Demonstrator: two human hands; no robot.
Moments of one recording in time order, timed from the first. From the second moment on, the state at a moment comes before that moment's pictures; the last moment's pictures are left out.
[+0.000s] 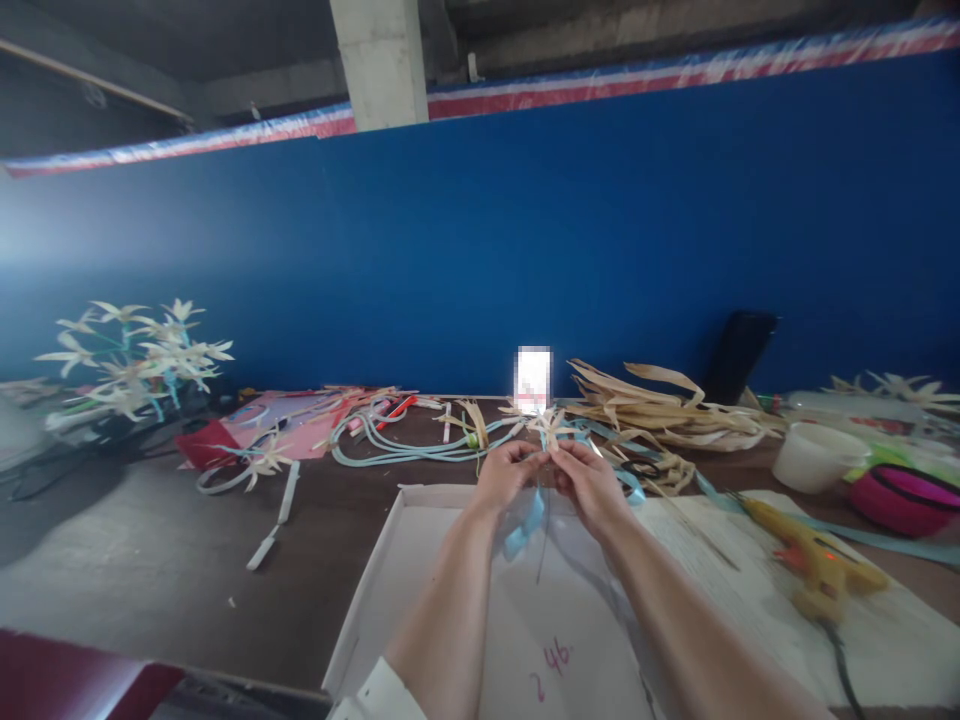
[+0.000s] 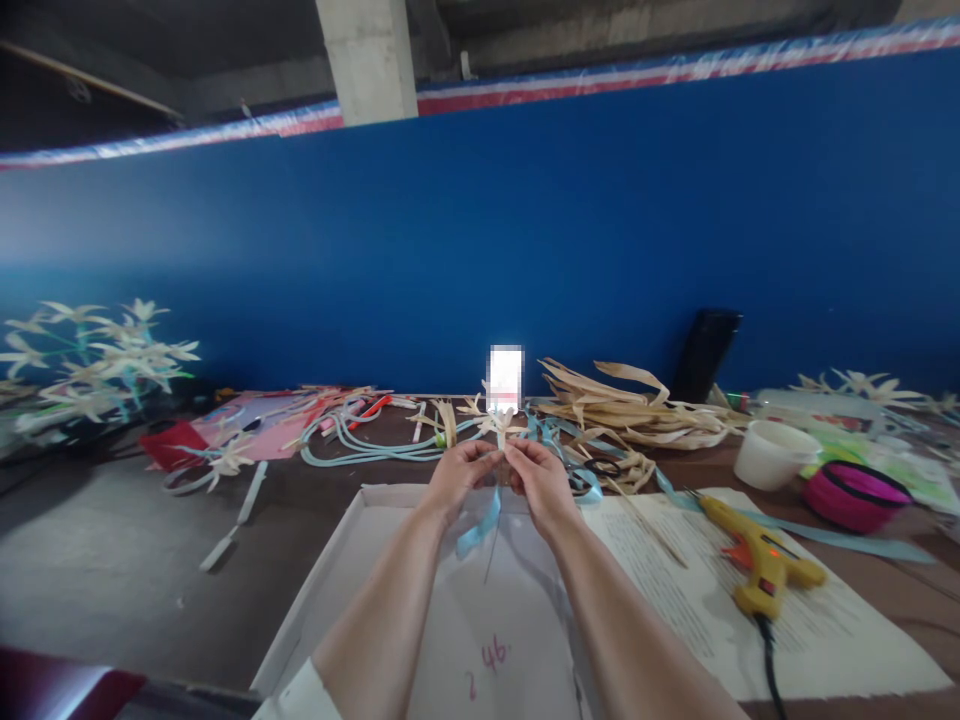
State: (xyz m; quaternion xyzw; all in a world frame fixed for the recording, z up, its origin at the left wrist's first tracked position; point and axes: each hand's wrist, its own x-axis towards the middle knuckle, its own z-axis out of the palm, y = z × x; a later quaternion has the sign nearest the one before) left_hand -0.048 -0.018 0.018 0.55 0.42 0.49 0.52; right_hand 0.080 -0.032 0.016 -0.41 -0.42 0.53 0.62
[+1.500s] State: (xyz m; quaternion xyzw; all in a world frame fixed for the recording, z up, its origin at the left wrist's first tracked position) left_hand -0.046 -0.023 0.024 0.57 0.45 0.47 0.50; right_hand 0.092 -0.027 0.013 -0.39 -0.45 0.51 0.62
